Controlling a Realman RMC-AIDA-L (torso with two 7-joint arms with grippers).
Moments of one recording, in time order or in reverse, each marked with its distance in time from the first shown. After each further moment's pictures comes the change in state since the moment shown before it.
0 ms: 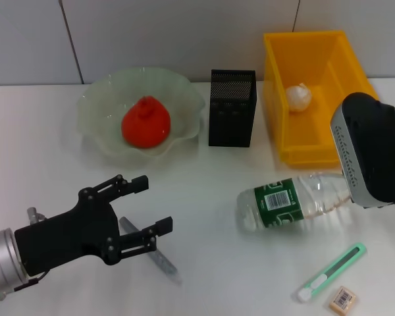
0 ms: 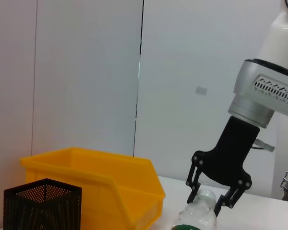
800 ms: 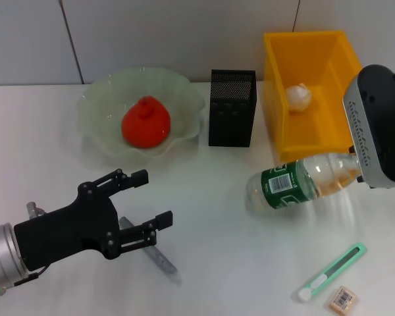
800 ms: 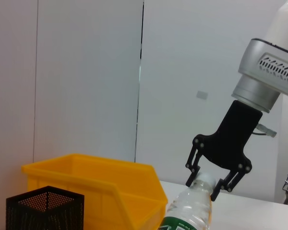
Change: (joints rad) left arm -0.007 0.002 -0.002 0.004 -0.011 0.000 0.000; right arm 0.010 -0.005 0.043 0.115 -0.006 -0.071 0.005
